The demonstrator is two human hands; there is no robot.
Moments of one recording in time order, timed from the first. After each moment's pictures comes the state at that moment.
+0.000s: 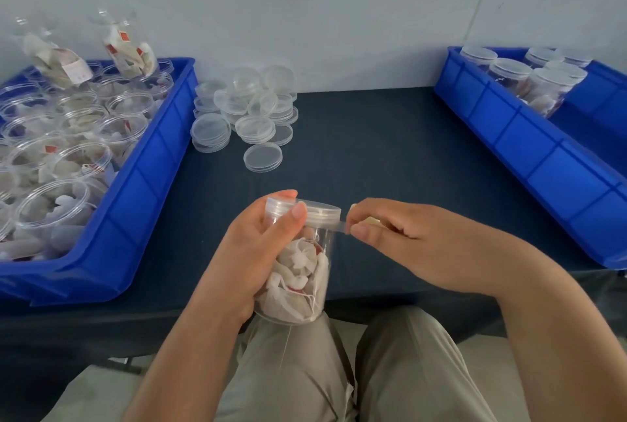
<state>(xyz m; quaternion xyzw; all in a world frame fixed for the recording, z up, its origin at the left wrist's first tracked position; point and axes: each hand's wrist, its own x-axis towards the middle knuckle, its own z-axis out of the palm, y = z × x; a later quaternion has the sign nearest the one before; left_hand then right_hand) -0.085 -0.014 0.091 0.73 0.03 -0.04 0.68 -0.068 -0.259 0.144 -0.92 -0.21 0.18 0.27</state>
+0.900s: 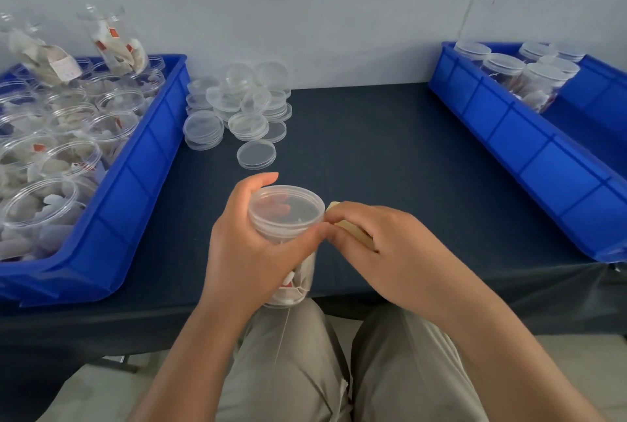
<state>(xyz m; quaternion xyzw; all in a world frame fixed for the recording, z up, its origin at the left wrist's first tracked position) -0.091 -0.026 0.086 0.84 -0.02 0.18 0.52 -0.085 -0.233 0.114 -0.92 -0.21 0.02 0.34</state>
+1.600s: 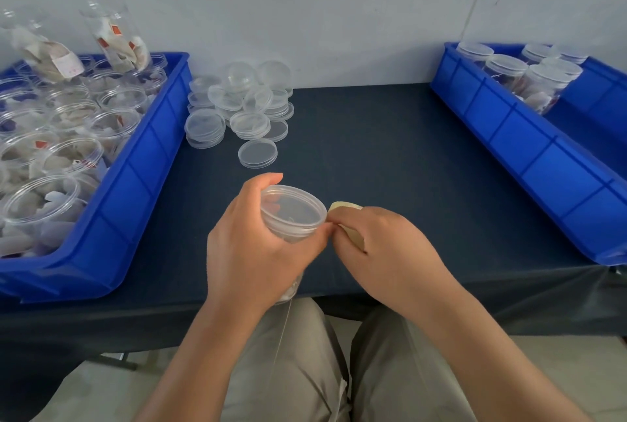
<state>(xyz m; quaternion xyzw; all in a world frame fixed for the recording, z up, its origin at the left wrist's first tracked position) -0.088 -0.035 0.077 0.88 0.02 0.24 0.40 -0.080 -0.221 0.095 -0.94 -0.18 -0.03 0.27</state>
